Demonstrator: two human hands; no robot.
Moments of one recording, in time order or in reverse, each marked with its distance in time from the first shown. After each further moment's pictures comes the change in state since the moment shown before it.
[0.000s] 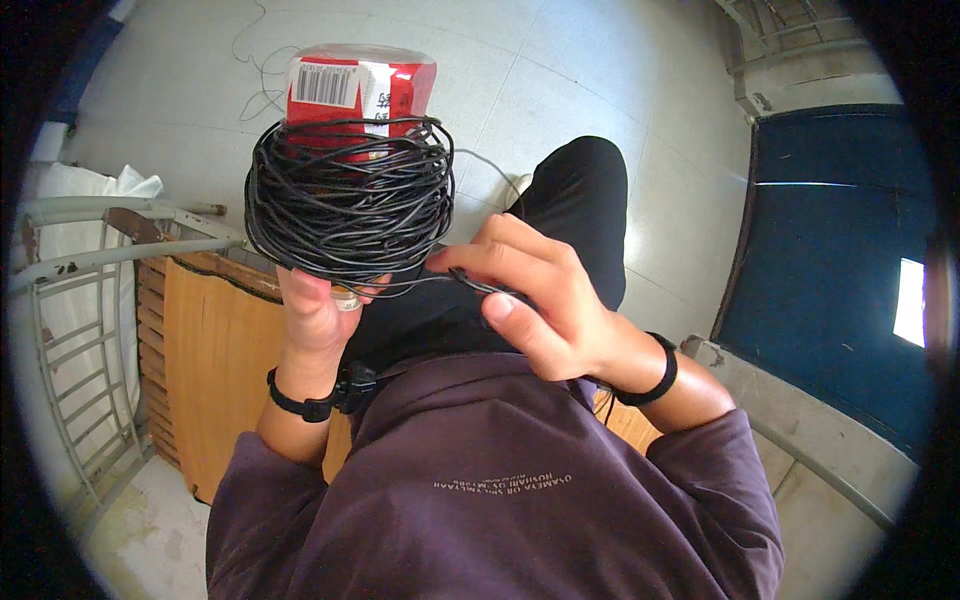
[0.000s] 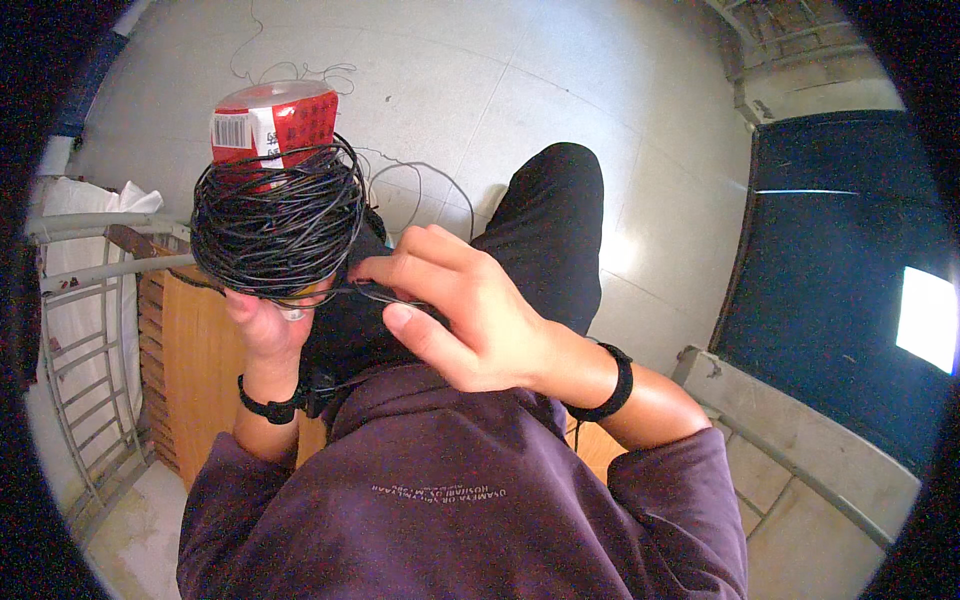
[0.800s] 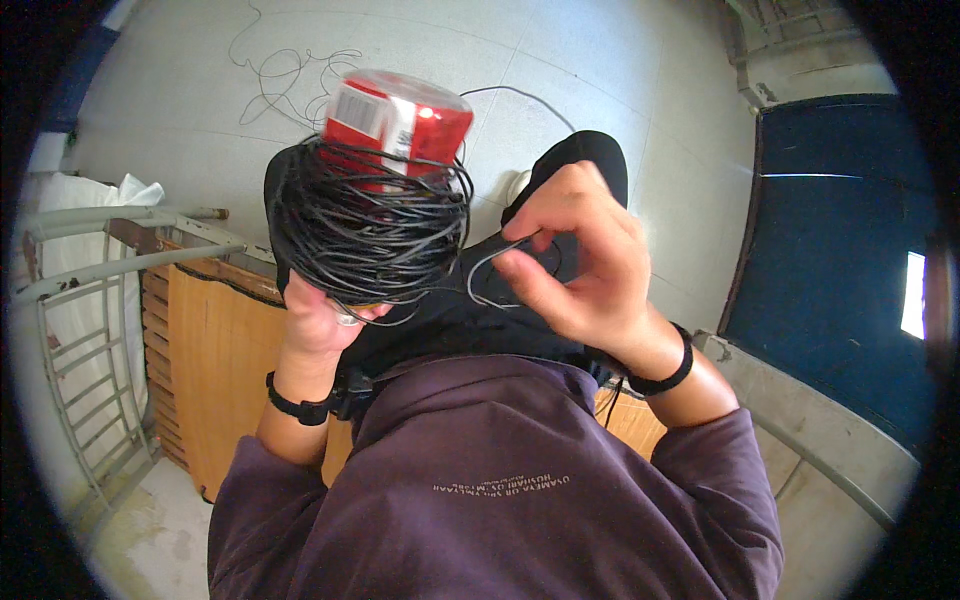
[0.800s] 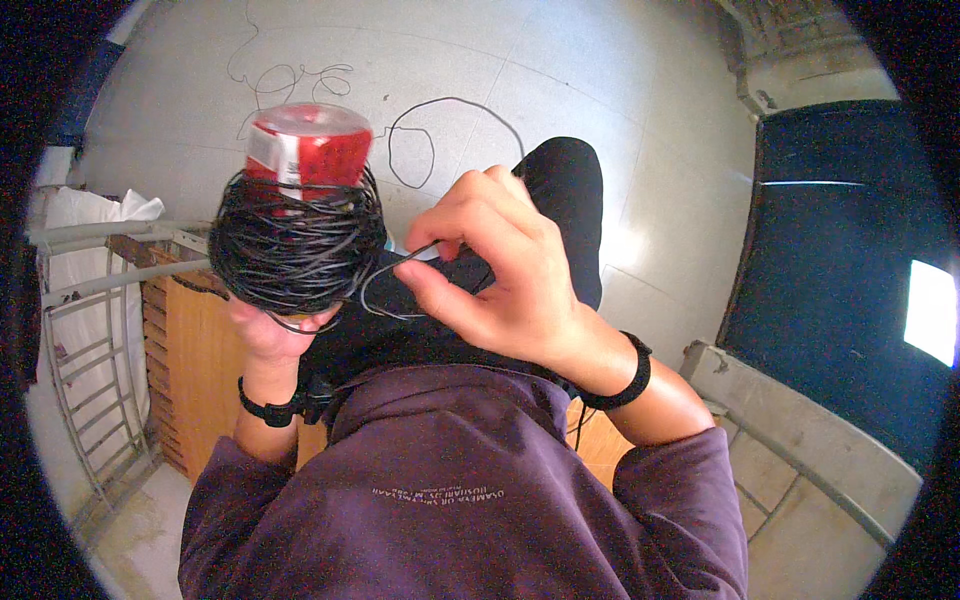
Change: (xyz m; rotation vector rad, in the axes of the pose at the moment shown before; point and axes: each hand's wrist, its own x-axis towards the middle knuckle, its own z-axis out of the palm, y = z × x) left_hand 0.003 0.005 -0.001 -0.162 -0.093 -0.365; right_hand -0.002 0.014 -0.026 -0.084 0.323 -0.020
